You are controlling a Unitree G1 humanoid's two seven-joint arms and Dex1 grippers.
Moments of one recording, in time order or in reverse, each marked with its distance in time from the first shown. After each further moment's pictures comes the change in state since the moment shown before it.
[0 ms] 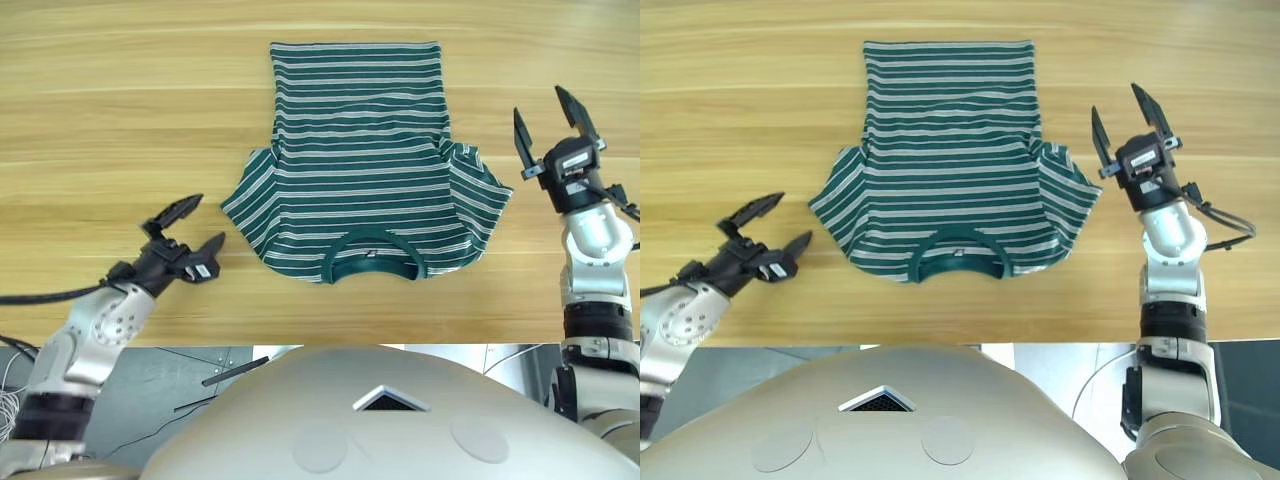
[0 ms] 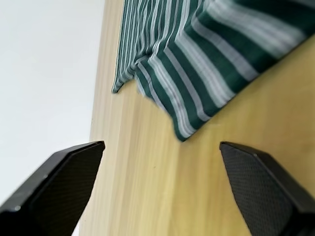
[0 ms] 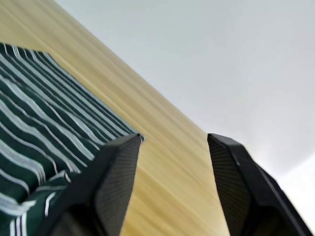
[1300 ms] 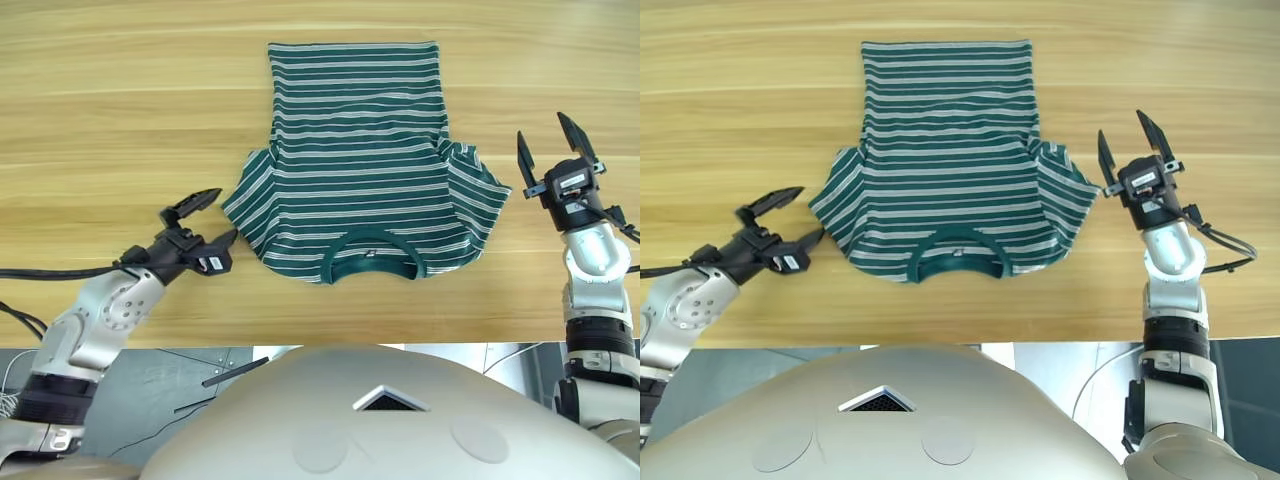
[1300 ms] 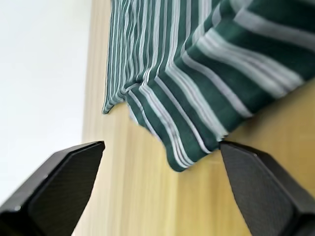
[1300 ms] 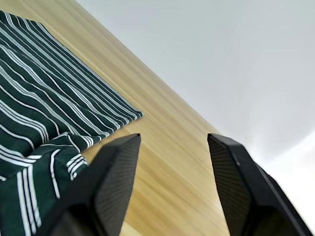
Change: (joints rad) left arm -0.067 0.034 -0.091 -0.049 -0.018 0.051 -0.080; right arm 0.043 -0.005 -0.018 0.041 -0.039 -0.028 -0.031
